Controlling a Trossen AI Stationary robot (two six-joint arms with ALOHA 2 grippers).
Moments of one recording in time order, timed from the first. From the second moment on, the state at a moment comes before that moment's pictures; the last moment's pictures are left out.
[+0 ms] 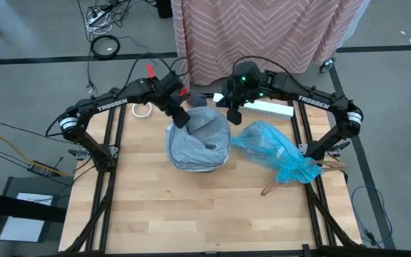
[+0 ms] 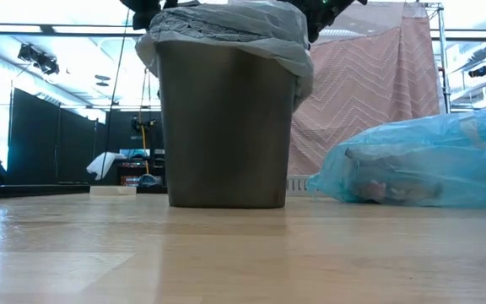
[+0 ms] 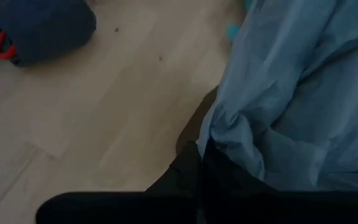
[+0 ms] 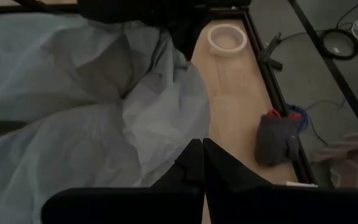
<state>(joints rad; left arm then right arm) 0.52 1.57 1.40 -0.87 0.24 -0.17 -0.41 1.55 1.57 -0.70 -0.22 -0.23</state>
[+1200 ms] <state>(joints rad) 0.72 1.55 1.52 -0.94 0.42 -0.11 -0.41 1.55 1.57 -0.78 -0.22 -0.17</state>
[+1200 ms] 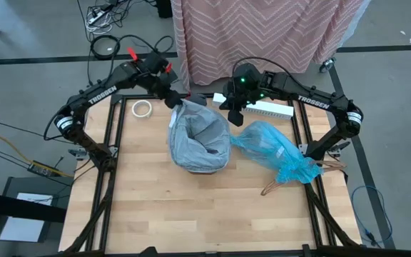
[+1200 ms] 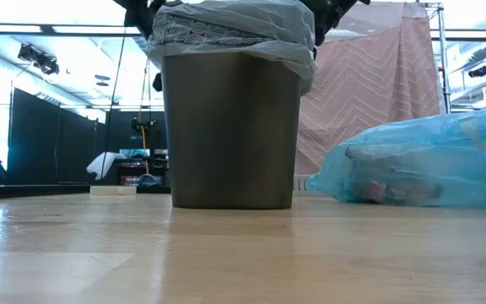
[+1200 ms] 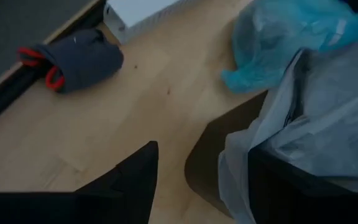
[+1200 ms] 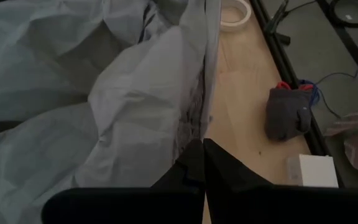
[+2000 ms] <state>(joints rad) 0.68 1.55 1.08 -0.45 0.55 -0.37 -0.41 1.55 1.56 -0.78 -0.22 -0.18</state>
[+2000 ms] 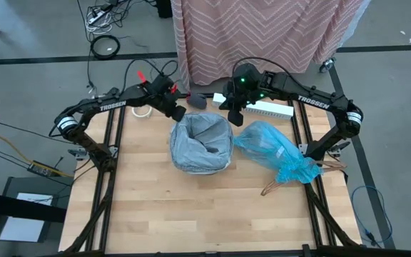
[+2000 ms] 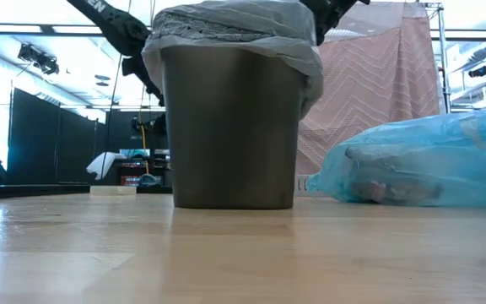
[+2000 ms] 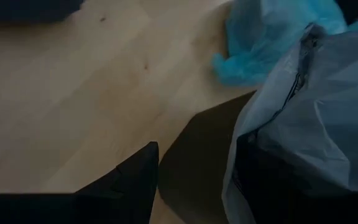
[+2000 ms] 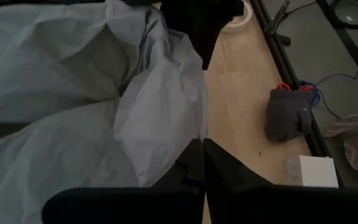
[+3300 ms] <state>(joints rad) 0.81 1.55 1.02 -0.22 0.94 -0.43 -0.41 1.55 1.56 -0.86 -0.22 -0.18</state>
